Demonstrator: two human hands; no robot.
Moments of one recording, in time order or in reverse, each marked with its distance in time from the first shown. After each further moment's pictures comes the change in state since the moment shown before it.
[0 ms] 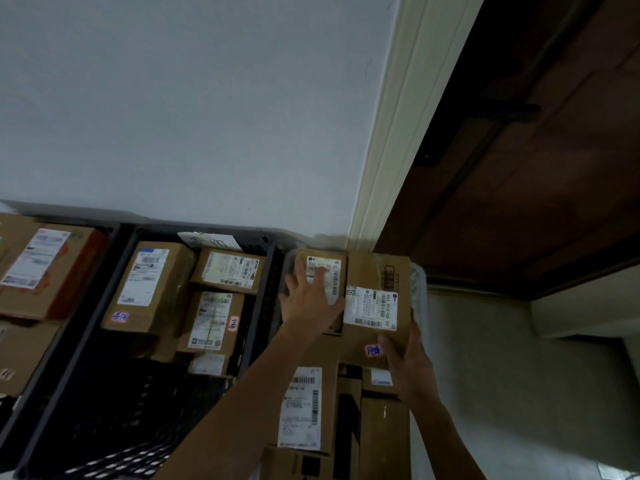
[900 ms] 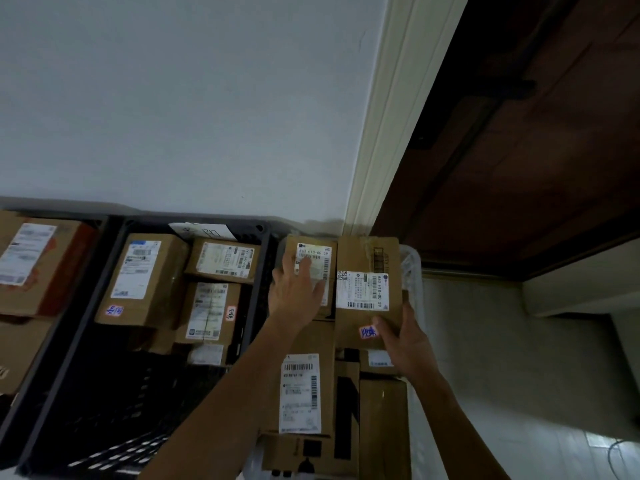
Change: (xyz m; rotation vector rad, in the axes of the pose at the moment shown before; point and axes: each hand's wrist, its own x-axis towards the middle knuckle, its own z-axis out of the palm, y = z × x) left_hand -0.004 -0.022 0.003 -0.012 0.141 0.036; right_hand 0.009 -0.006 -0.004 -0.077 -0.071 -0.019
